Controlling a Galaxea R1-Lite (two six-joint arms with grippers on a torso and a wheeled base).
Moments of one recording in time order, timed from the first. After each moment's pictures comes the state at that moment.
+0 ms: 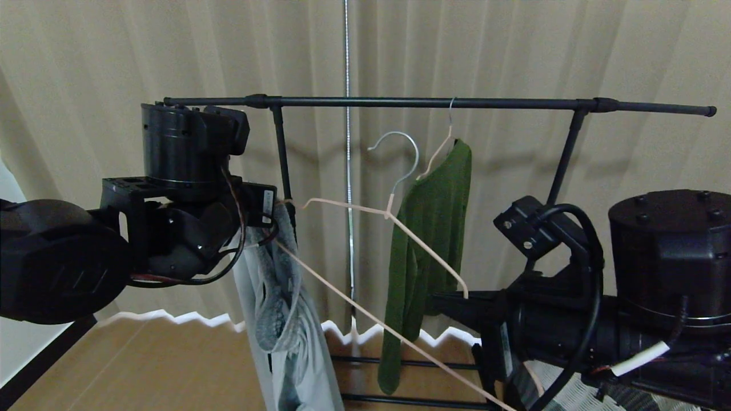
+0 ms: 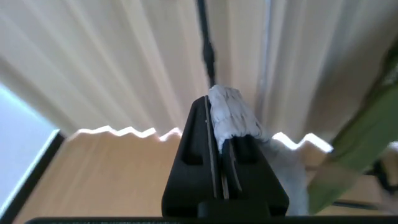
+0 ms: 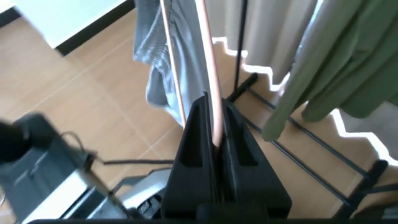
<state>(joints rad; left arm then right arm) -0.54 1.67 -1.05 -0.30 0.66 0.04 0.85 1.50 -0.78 -0.25 -0.07 0.27</state>
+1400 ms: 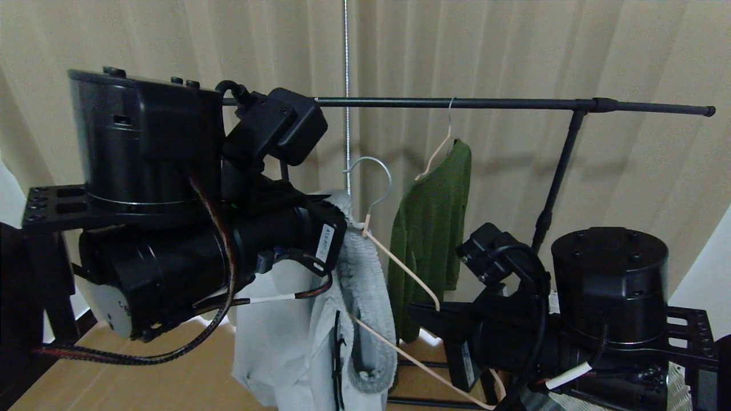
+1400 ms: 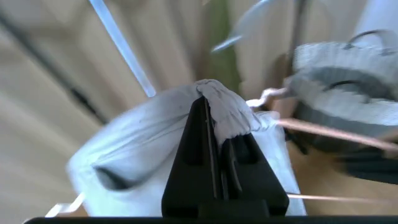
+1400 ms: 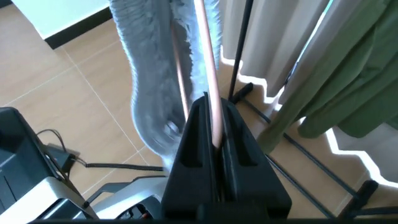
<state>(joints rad) -0.81 1.54 -1.03 -0.26 0.25 0.14 0.85 1.62 -0.68 -0.50 -0.05 0.18</state>
